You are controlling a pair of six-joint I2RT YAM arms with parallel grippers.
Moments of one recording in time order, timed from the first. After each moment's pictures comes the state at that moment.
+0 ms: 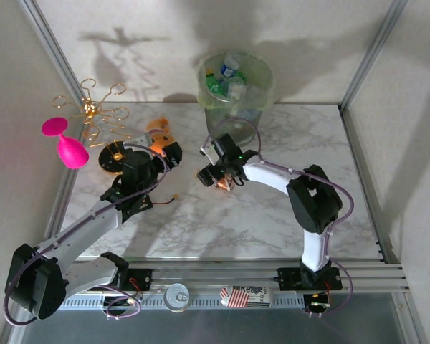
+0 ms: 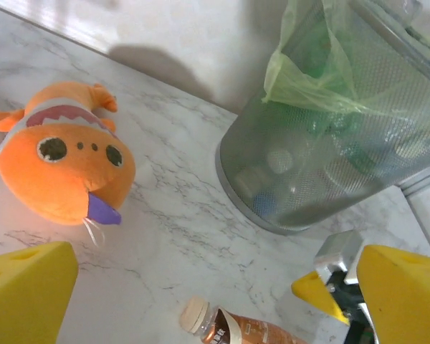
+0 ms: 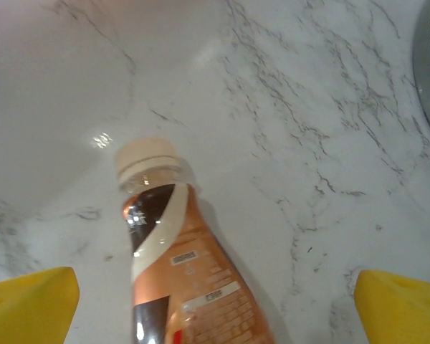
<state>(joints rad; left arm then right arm) -0.44 1.10 0.69 0.12 -0.26 -0.64 0.72 1.92 1.34 -0.35 -0.02 -0.13</state>
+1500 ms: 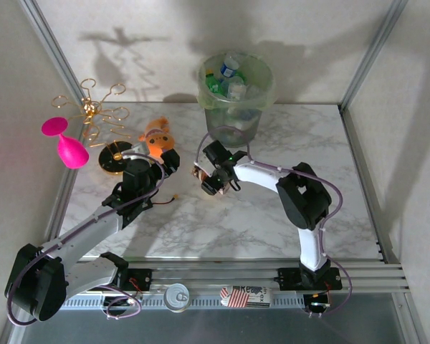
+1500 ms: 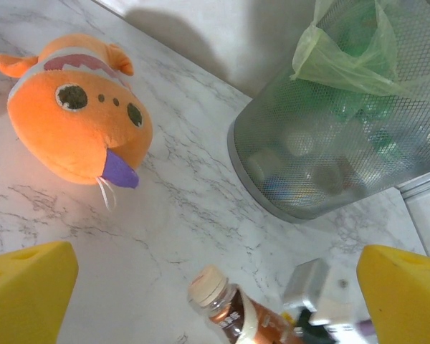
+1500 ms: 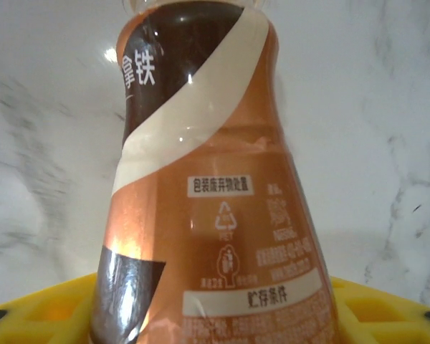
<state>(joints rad) -0.43 1.09 0.58 0.18 -0.24 -0.73 0.77 1.96 1.40 -0.53 -0.08 -0.21</state>
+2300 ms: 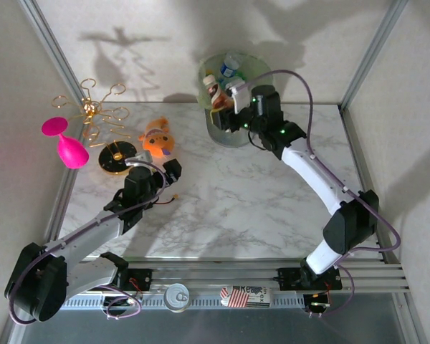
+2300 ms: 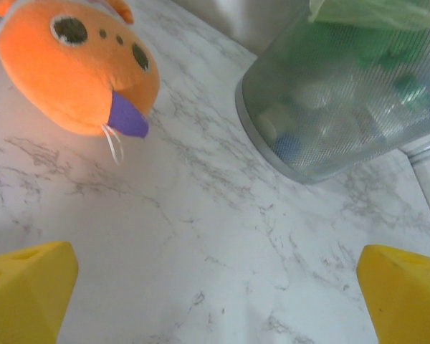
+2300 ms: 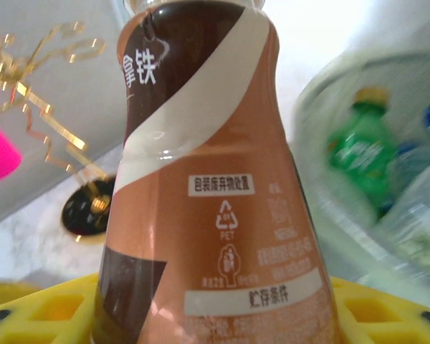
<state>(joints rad) -0.43 1.09 0.48 0.22 -0.16 -0.72 0.55 1.61 1.58 -0.27 -0.25 0.03</state>
